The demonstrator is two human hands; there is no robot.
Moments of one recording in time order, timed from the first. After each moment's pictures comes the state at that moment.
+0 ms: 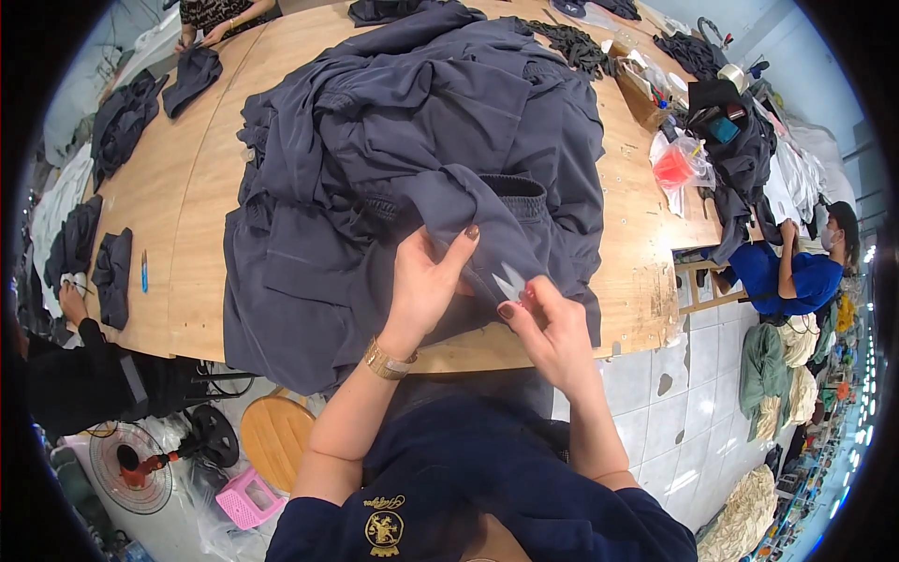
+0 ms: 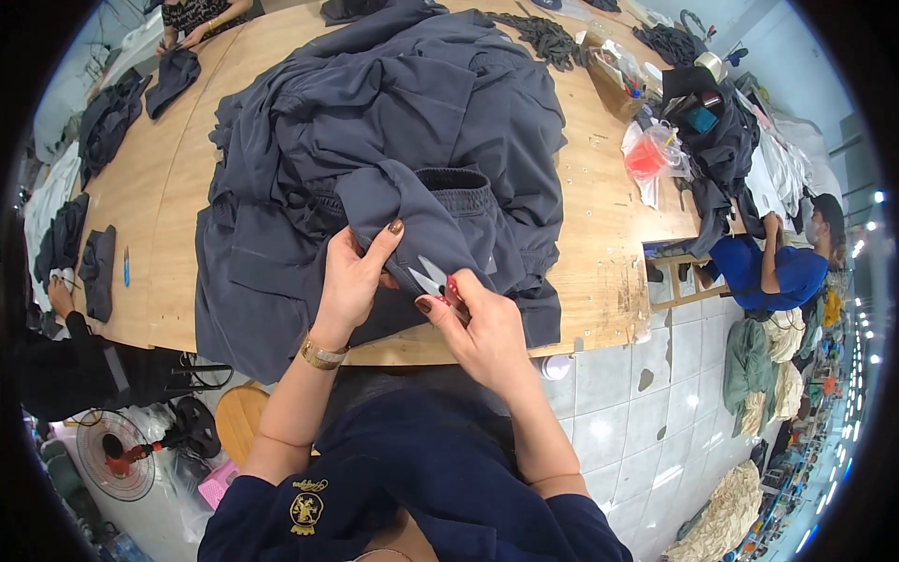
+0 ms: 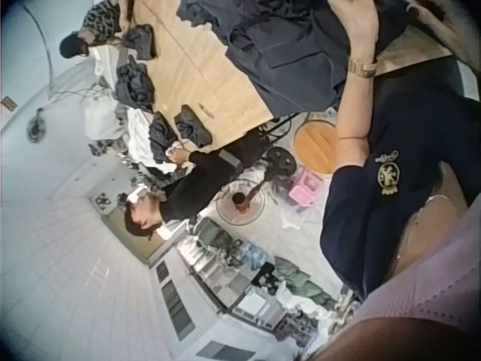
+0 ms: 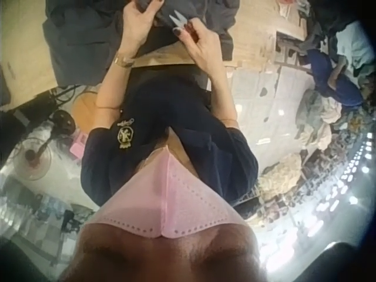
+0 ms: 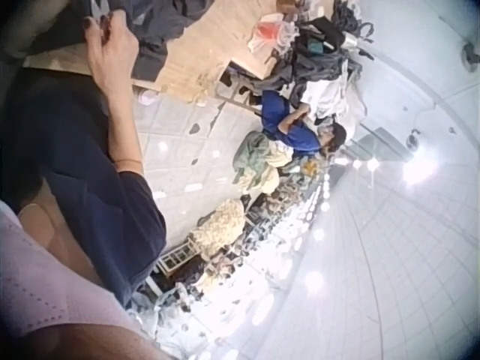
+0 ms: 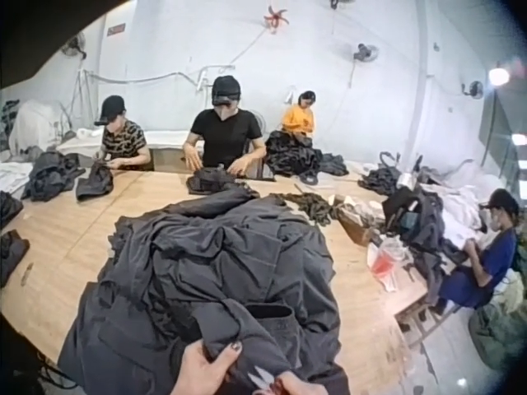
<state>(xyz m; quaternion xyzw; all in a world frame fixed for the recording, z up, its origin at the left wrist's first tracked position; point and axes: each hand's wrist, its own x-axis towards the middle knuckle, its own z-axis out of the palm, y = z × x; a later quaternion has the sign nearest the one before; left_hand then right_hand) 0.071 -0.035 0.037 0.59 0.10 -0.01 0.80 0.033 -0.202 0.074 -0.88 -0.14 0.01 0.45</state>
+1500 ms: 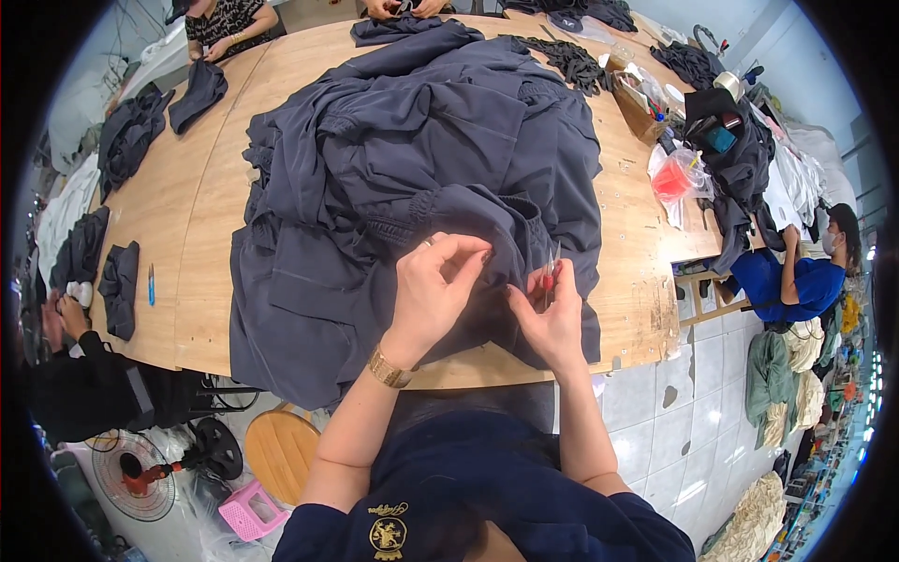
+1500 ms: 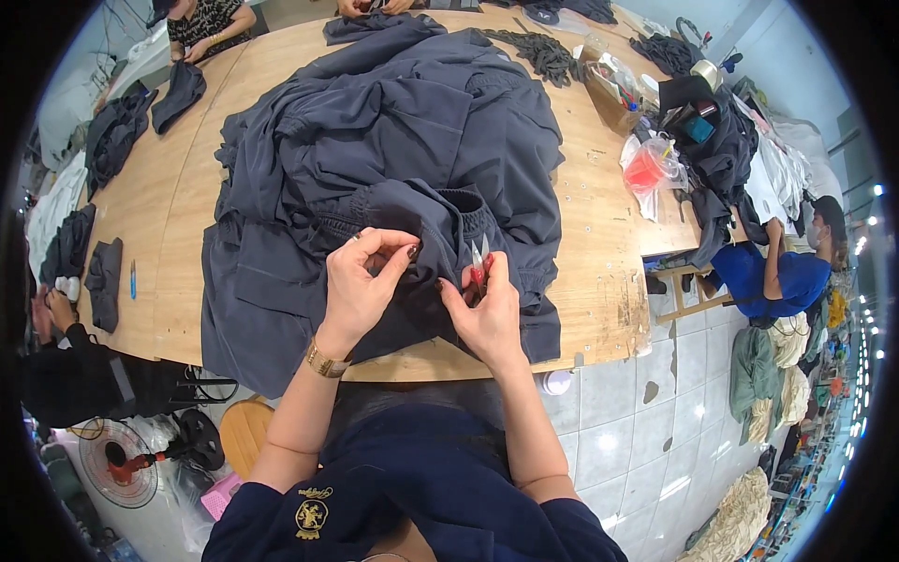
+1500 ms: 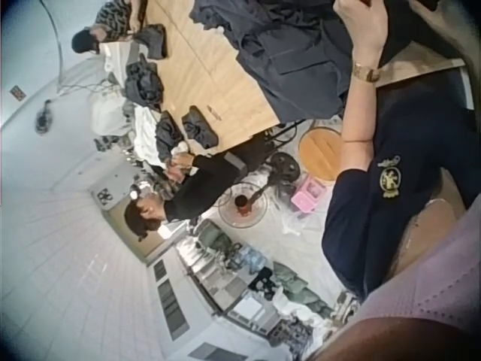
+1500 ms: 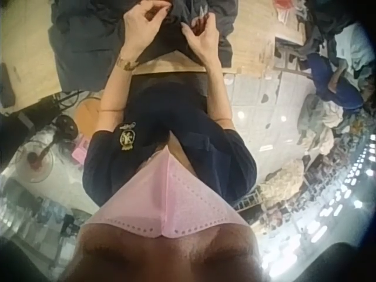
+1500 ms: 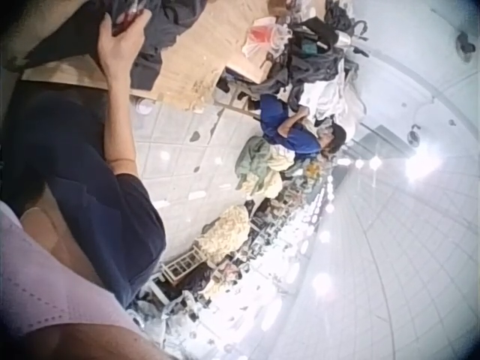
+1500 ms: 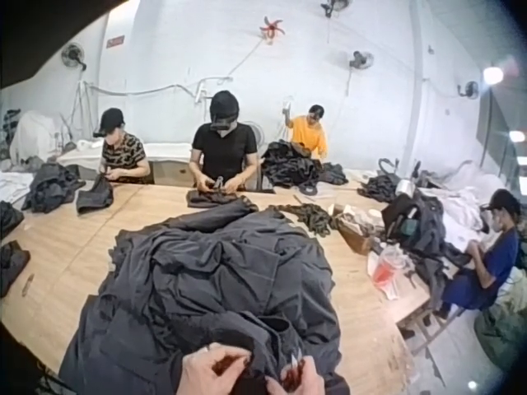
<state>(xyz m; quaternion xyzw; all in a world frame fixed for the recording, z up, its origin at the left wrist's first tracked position) 0.080 -0.033 0.048 0.79 -0.08 0.14 0.59 0.067 -0.200 0.033 -0.82 -0.05 -0.09 0.56</state>
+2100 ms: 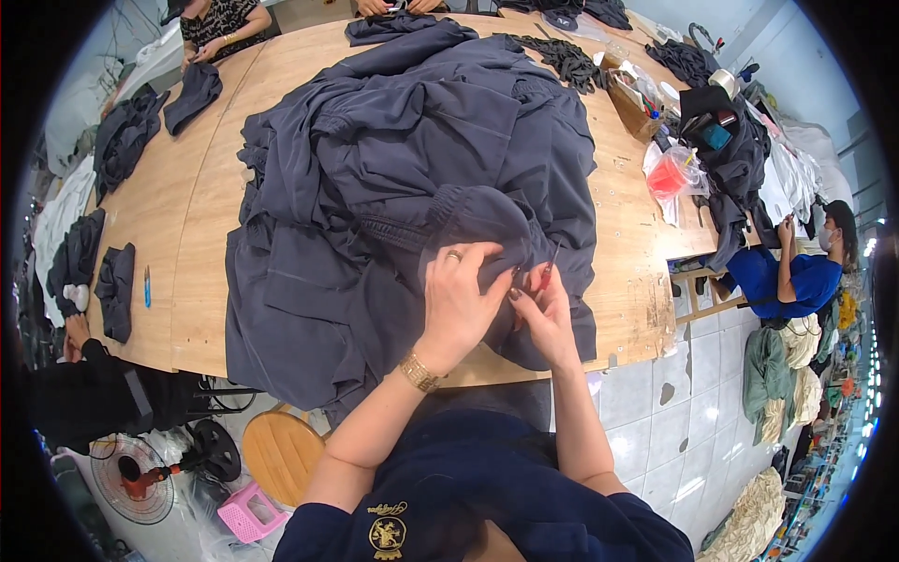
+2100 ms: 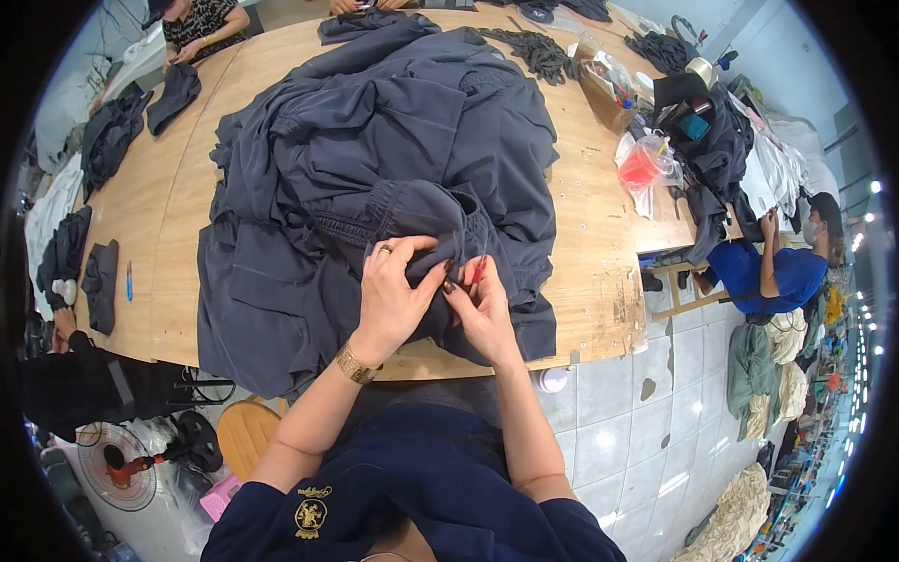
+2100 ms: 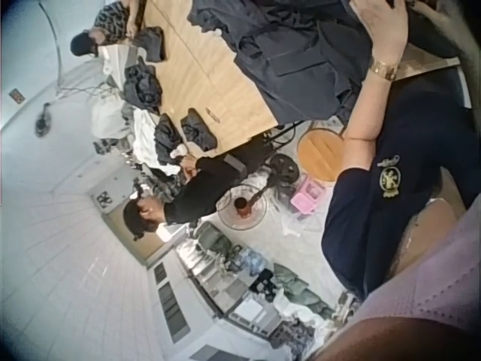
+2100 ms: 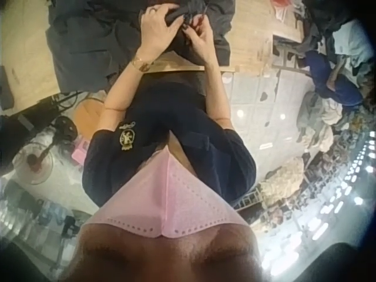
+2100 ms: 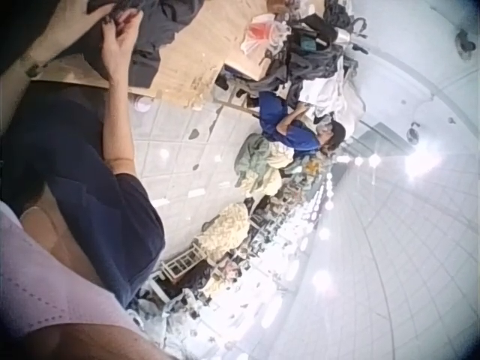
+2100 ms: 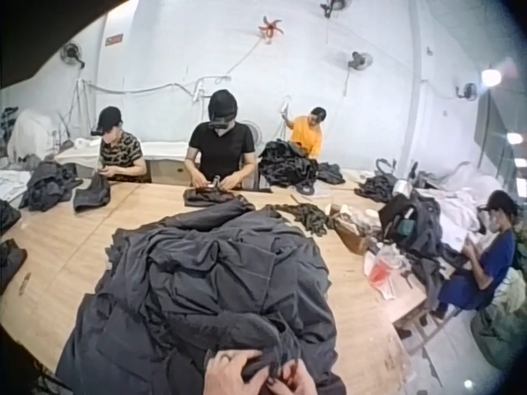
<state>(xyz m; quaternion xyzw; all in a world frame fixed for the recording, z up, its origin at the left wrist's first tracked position) 0.075 -0.069 0.030 0.86 -0.09 0.27 0.41 0.066 -0.214 0.010 -0.63 -0.06 0.07 0.77</state>
